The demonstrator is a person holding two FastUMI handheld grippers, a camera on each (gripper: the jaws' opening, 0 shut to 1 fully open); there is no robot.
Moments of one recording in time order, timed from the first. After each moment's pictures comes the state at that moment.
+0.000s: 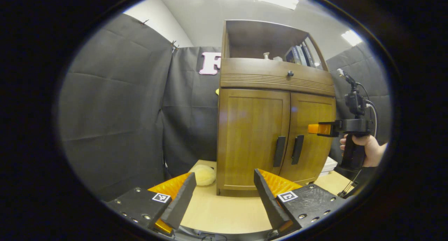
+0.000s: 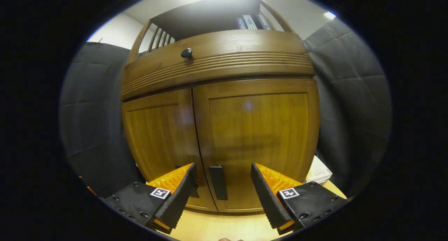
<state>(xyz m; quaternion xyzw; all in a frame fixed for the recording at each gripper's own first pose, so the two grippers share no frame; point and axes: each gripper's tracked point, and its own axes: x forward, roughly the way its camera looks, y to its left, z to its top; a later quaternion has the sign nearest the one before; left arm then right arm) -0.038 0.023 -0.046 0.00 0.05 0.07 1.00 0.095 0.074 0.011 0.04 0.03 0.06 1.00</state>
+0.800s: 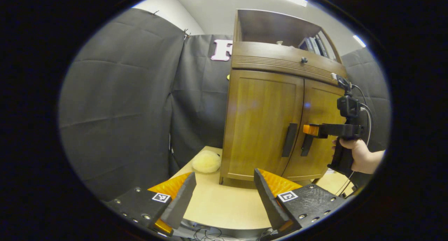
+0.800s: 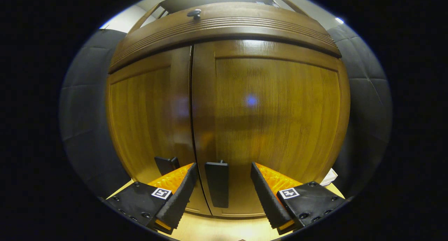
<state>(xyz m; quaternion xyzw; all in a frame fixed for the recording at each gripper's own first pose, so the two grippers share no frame) -0.031 0.033 -0.086 -0.03 0.11 0.11 0.99 0.161 0.090 -0.043 0.01 0.07 0.05 1.00</state>
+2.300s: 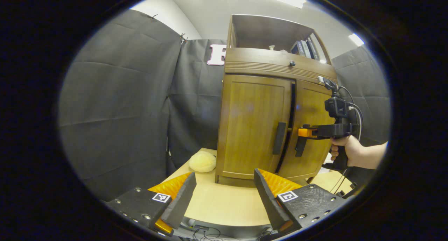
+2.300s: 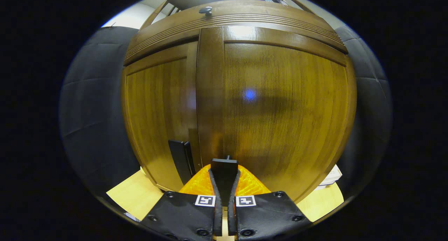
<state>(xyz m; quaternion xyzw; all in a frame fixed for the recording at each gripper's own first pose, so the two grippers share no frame) -0.027 0.032 -0.068 -0.03 0.08 0.08 0.99 0.154 0.100 -0.035 -0.01 0.10 0.10 0.99</state>
